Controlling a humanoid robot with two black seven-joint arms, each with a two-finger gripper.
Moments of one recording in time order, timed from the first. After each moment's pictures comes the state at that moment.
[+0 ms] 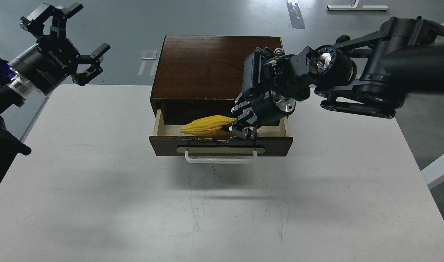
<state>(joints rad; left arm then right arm) -0.79 0.85 -0.55 -1.15 0.11 -0.49 -0.44 1.81 -0.18 -0.73 1.15 -1.51 0.00 0.49</state>
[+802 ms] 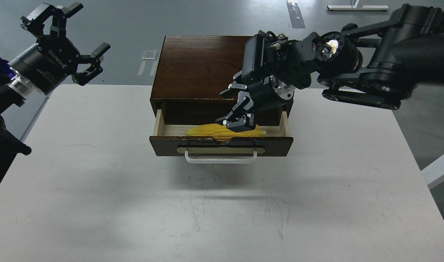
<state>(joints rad) -0.79 0.85 -0.56 -1.15 0.11 -0.49 -0.44 1.88 -0.26 -0.64 1.15 -1.34 -0.03 0.49</state>
